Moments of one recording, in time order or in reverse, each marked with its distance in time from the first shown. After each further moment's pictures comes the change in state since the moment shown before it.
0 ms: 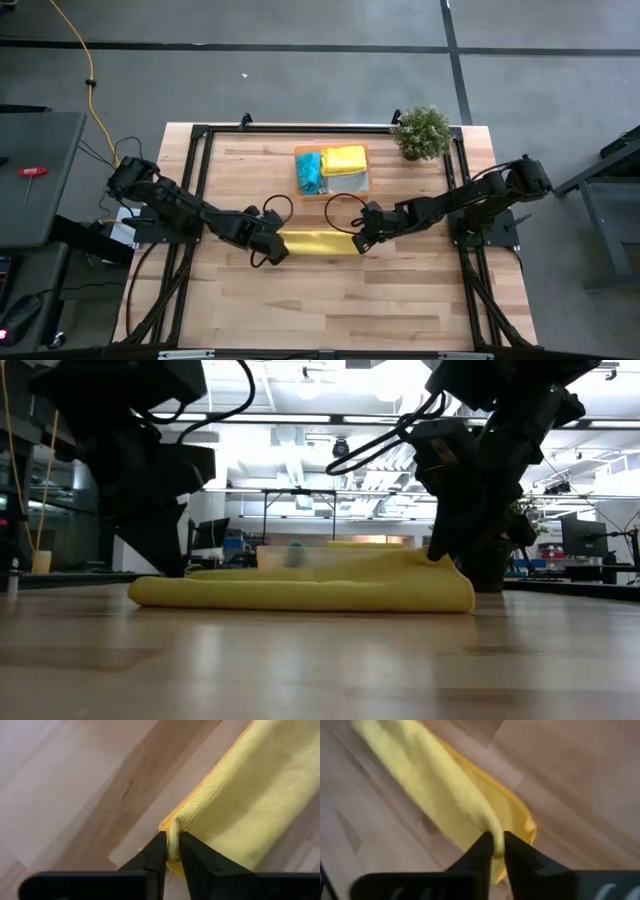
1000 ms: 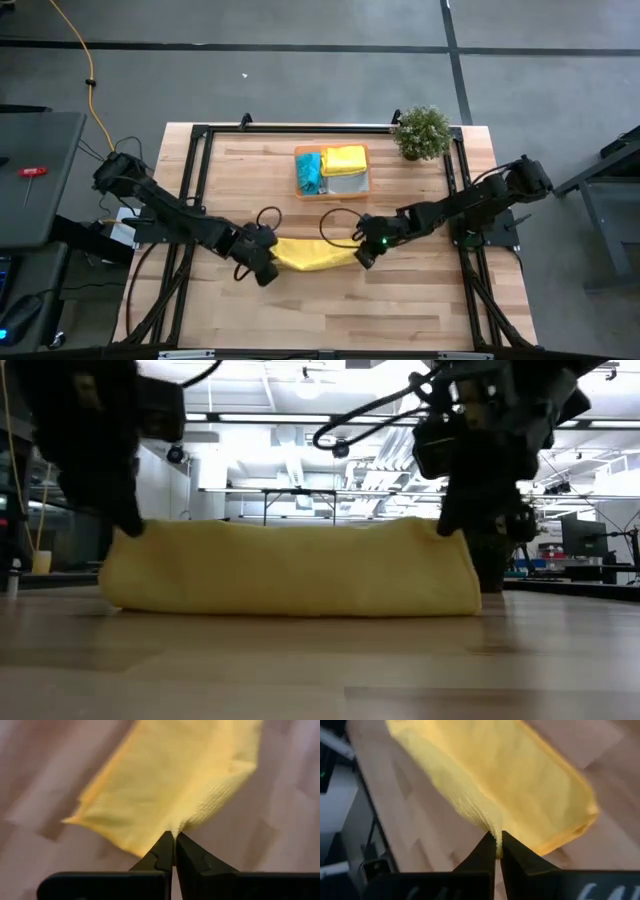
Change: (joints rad) left arm -0.166 -0.138 0.000 0.072 0.173 -0.041; right arm 0.075 -0.004 0.000 0.116 -0.175 -0.084
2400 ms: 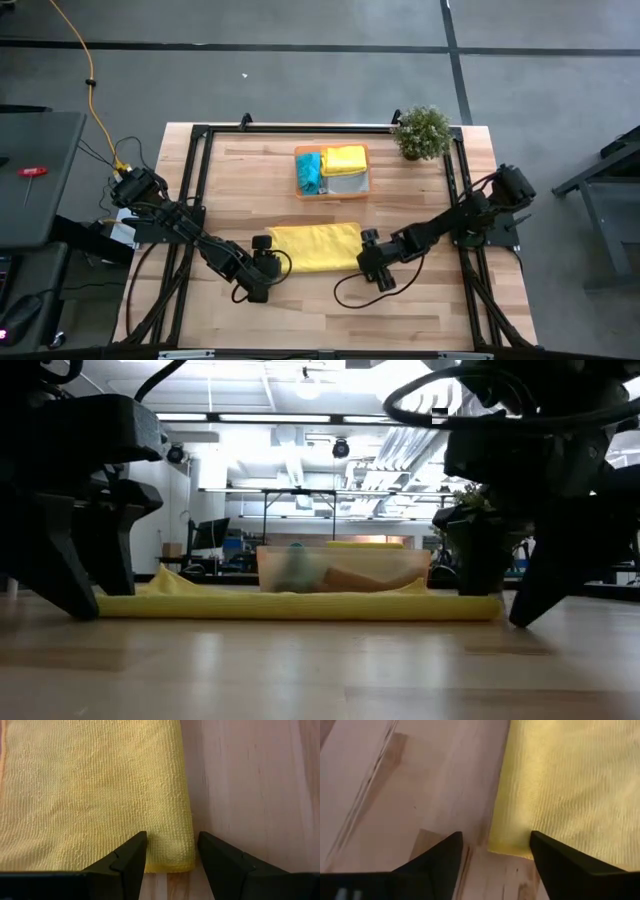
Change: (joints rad) left arm -0.110 0.253 0.002 0.110 -0.123 0.498; right arm 0.146 0.177 0.002 -0.002 0.184 -0.974
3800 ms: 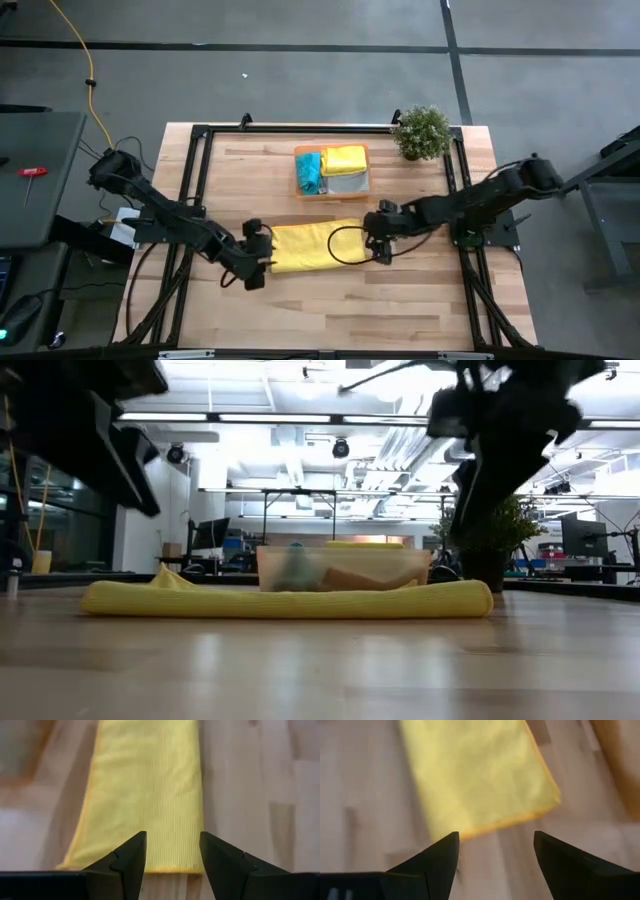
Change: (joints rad) left arm 0.038 -0.343 -0.062 -0.050 -0.098 -0.077; right arm -0.171 -0.245 0.117 -0.445 0.082 0.312
